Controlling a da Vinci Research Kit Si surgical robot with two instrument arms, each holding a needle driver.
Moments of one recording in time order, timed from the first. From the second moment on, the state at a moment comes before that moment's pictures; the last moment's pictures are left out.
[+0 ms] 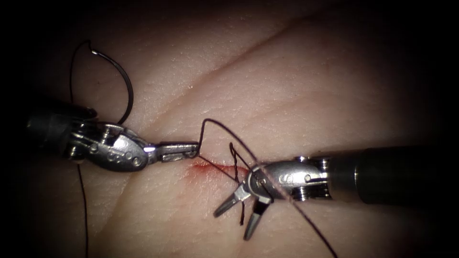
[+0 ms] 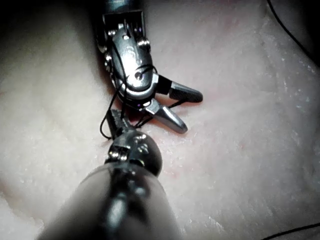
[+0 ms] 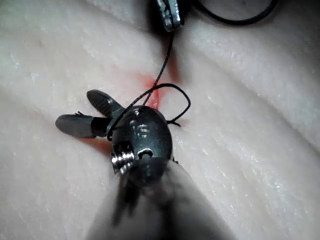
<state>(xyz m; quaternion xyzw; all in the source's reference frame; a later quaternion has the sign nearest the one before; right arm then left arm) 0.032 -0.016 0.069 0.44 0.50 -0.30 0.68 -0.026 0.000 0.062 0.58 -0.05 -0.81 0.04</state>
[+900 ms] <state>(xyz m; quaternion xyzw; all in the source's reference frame) 0.032 -0.011 0.067 0.44 0.51 -0.28 0.68 -0.028 -0.010 0.061 0.55 -0.04 -0.83 0.07</state>
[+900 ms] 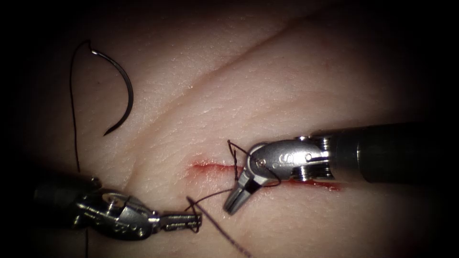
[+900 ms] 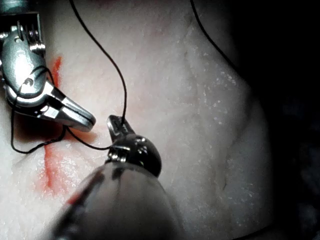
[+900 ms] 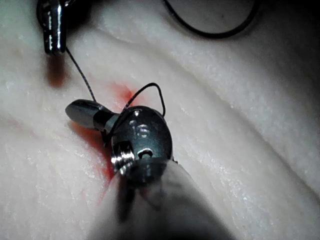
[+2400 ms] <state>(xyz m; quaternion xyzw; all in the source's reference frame) 0.032 -0.004 0.071 0.44 0.53 -0.26 0.68 -0.028 -0.032 0.049 0.55 -0.01 -0.83 0.10</state>
